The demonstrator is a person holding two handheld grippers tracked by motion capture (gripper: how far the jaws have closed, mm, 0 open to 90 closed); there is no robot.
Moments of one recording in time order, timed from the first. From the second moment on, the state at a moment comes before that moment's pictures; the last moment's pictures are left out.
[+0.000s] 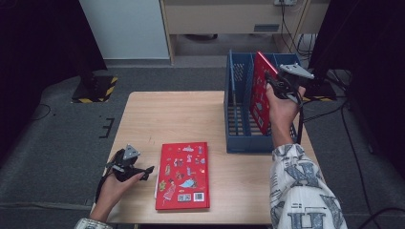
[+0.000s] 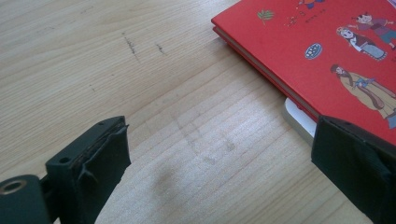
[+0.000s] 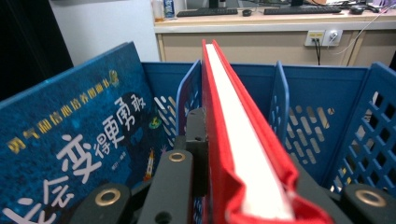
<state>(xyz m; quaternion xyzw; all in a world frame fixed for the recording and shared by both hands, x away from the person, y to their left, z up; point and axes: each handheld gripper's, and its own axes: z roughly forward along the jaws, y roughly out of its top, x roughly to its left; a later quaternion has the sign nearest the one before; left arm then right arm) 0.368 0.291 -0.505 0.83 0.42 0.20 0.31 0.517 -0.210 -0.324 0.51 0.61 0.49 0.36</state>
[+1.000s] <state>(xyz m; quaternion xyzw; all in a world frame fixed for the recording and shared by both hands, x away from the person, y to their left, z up) 0.368 0.292 -0.506 0.83 0.42 0.20 0.31 0.534 -0.203 -0.372 0.52 0.61 0.48 0.37</state>
